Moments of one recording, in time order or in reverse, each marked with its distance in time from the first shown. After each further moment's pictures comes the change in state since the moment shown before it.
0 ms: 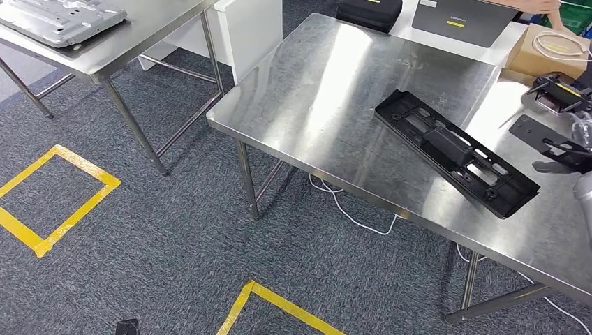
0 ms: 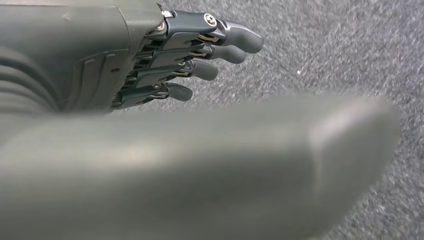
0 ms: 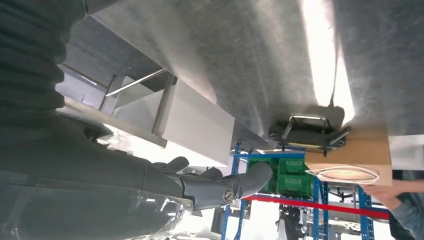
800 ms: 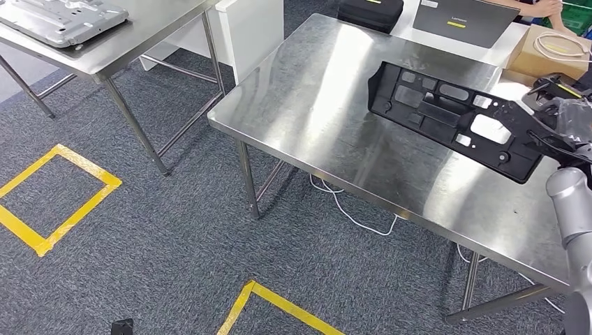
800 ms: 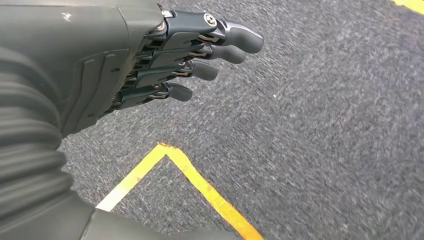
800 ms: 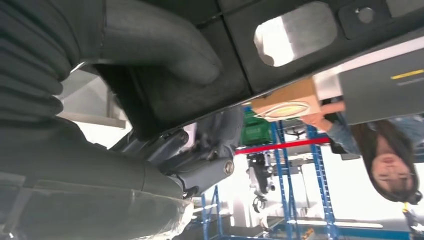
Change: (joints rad) left arm 0.001 0.000 0.002 0.000 0.050 0.057 -0.133; right arm 0.060 0.067 -0.021 -0.098 -0.045 -0.255 -0.062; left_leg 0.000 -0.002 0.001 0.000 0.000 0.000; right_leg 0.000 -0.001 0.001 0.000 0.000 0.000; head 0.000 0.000
